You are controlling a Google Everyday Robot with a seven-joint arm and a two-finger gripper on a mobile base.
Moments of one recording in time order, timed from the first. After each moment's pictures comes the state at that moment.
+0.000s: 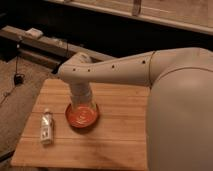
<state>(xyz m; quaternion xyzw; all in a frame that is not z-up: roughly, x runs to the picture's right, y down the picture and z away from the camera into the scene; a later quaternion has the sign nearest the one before) -0.104 0.104 0.703 -0.26 0.23 0.64 0.68</state>
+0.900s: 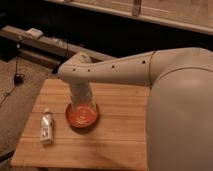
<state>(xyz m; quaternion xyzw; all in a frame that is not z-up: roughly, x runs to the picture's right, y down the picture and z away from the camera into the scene) -0.104 0.104 0.703 -0.26 0.23 0.64 0.68</state>
